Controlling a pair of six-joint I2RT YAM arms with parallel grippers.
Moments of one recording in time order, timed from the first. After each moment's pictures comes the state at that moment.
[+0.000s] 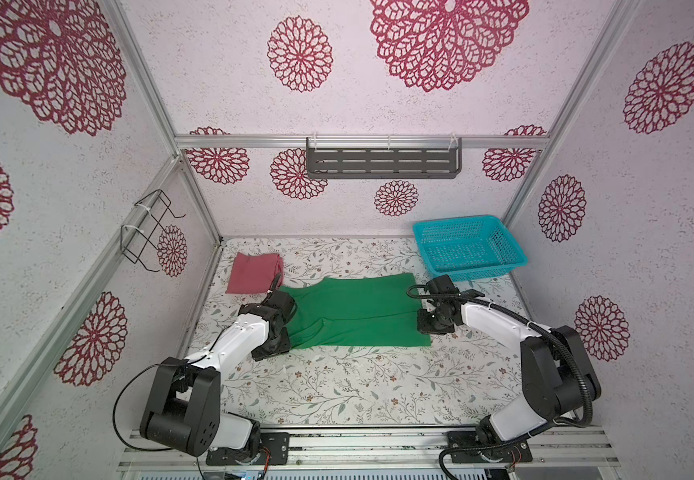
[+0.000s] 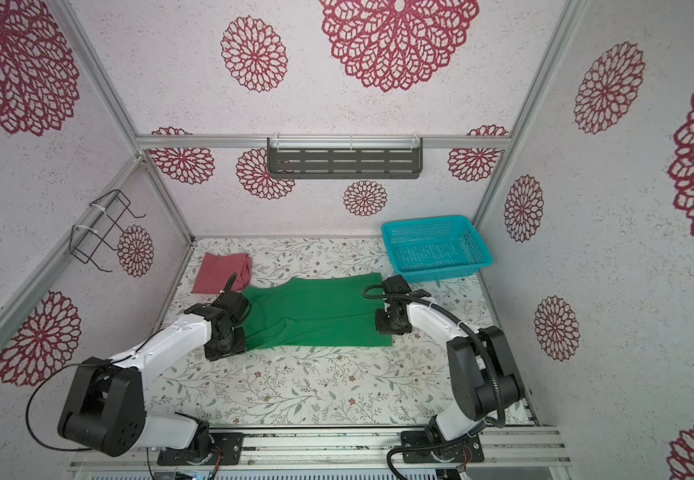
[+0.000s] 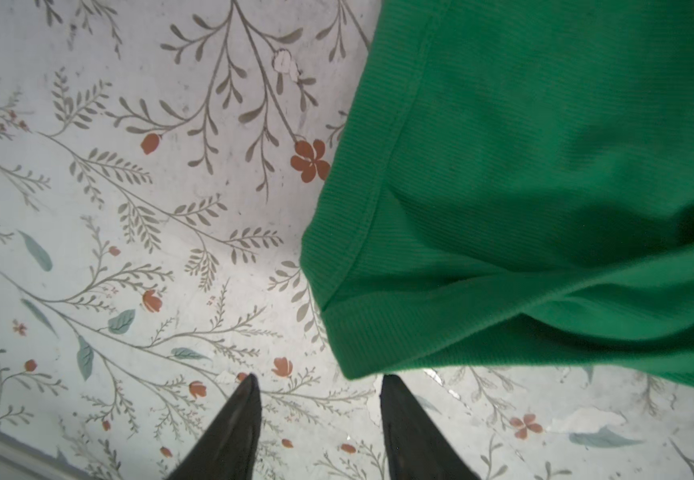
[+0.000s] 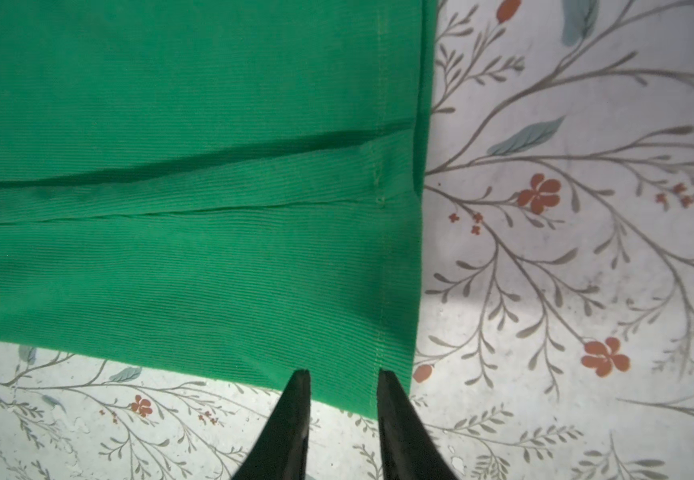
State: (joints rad) left arm -0.28 1.44 0.86 -0.90 -0.25 -0.60; right arm 0.37 1.58 1.00 -0.66 -0.08 0.34
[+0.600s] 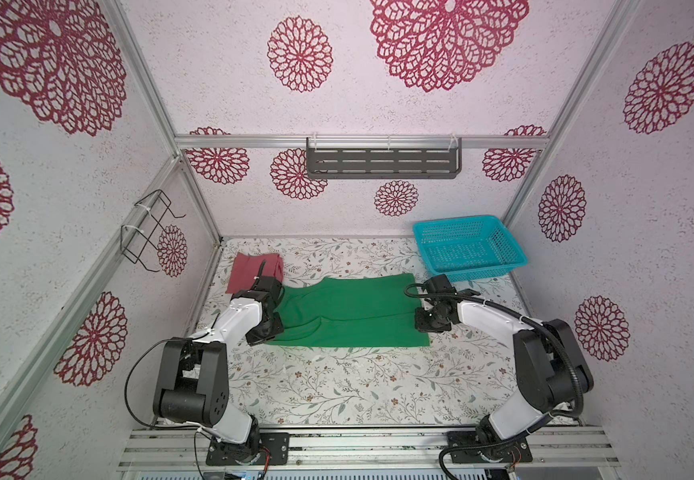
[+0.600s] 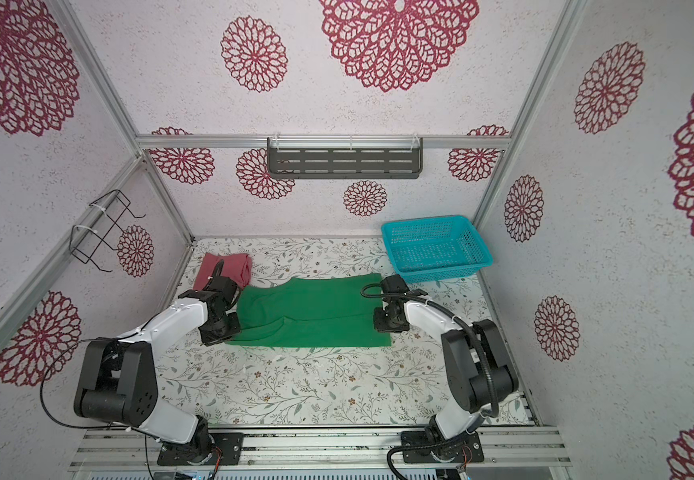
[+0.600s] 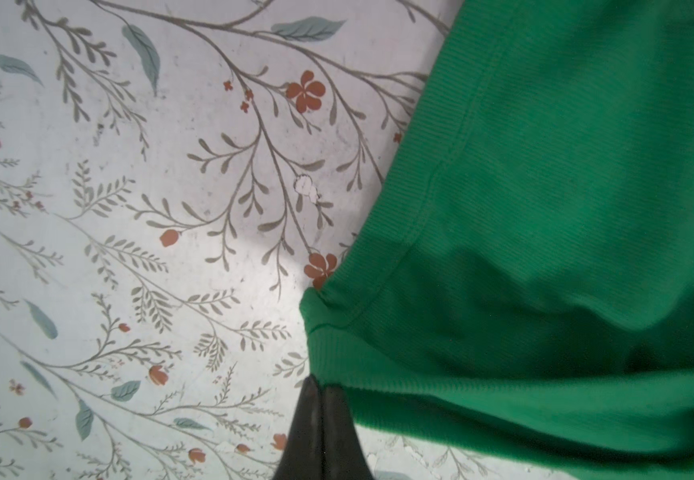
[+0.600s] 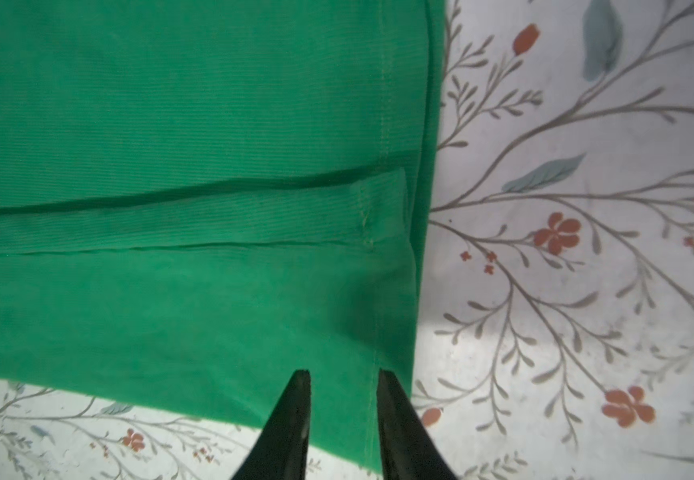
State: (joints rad) left arm -0.10 1.60 1.01 -0.86 -0.19 -0.52; right arm 0.37 1.68 1.01 -0.58 -0.07 0.33
